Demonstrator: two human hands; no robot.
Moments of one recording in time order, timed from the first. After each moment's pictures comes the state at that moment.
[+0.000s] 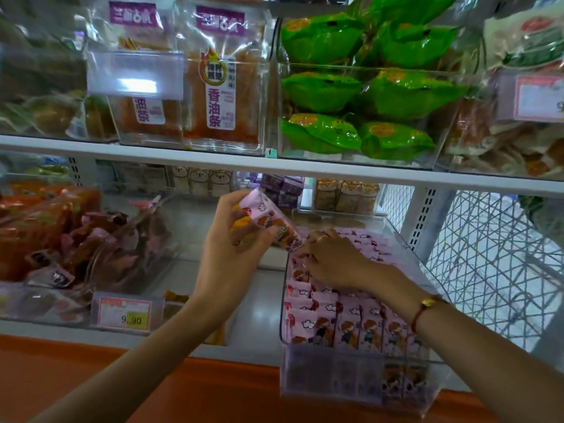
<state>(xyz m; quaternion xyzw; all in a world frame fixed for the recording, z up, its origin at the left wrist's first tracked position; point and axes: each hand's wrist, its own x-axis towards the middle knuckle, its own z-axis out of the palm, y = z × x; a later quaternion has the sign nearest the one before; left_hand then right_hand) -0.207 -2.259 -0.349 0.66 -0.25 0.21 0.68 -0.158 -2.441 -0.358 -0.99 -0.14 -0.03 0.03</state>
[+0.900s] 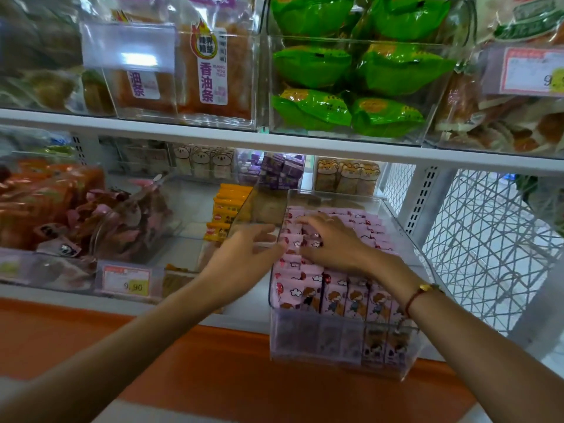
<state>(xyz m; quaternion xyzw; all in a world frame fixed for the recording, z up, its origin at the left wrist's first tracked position) -0.216 -2.271 -0.368 0.87 -0.17 0.04 0.46 -0.175 -2.458 -0.367 -0.98 -0.15 -0.03 0.14</state>
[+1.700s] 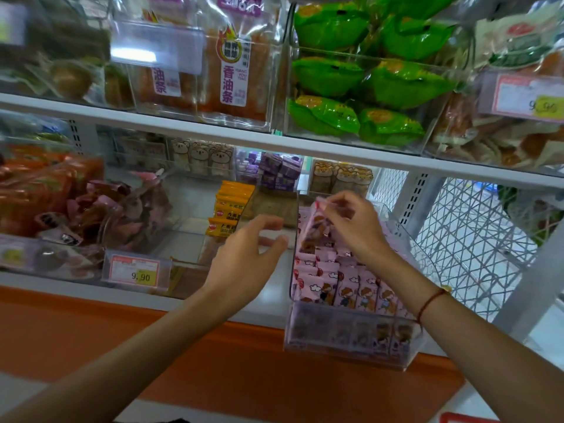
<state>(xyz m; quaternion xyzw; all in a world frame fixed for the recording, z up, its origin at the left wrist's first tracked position) -0.240 -2.263 -0.367 0.85 -0.16 0.12 0.50 -0.202 -2.452 -0.343 -0.84 -0.10 -0.24 0.48</state>
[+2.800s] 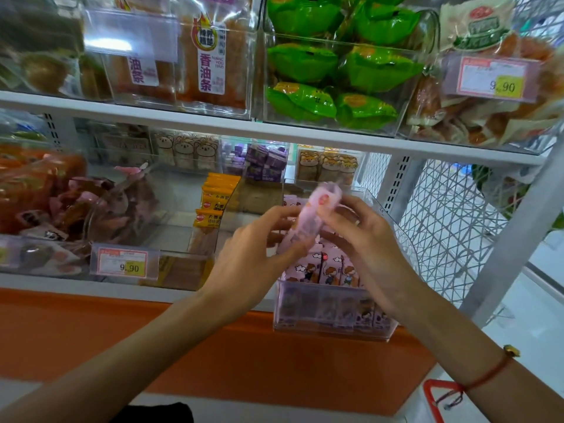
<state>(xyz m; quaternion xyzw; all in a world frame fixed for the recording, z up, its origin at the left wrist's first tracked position) -0.276 -2.277 -0.358 0.80 -0.29 0.10 0.51 -0.301 -2.441 -0.337 -0.69 -0.05 -0.12 0.71</state>
